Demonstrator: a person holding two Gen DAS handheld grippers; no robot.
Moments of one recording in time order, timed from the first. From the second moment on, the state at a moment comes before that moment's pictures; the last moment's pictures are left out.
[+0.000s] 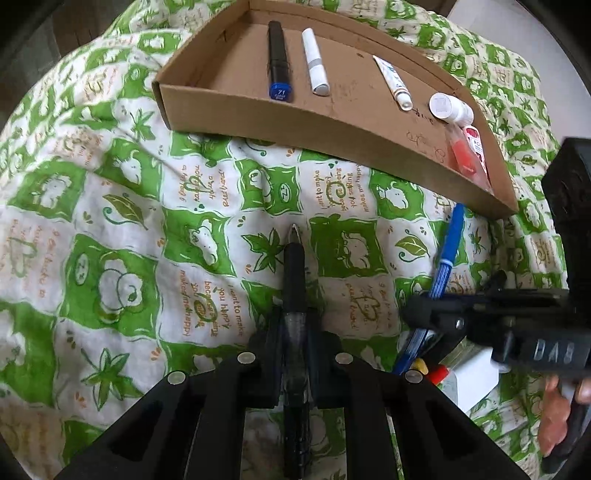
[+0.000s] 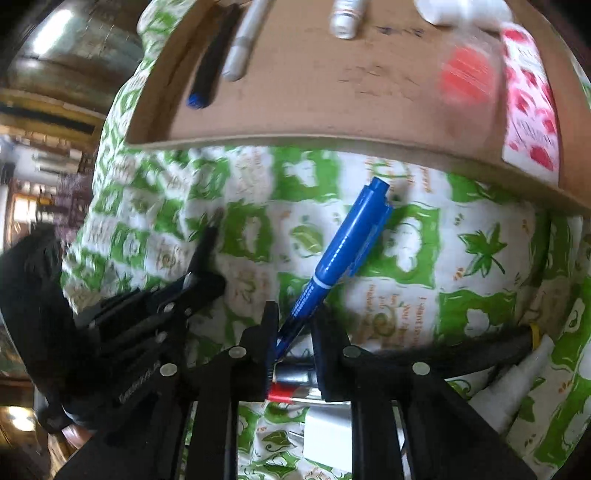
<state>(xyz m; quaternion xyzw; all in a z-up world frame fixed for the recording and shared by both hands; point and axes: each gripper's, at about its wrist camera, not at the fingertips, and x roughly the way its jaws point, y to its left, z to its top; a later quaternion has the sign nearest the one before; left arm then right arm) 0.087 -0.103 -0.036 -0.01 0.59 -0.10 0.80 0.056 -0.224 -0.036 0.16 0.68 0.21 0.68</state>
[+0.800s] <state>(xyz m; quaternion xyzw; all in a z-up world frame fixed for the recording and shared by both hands) 0.039 -0.057 0.049 -0.10 0.49 -0.13 0.86 0.045 -0.235 0.030 0.12 0.60 0.26 0.75</state>
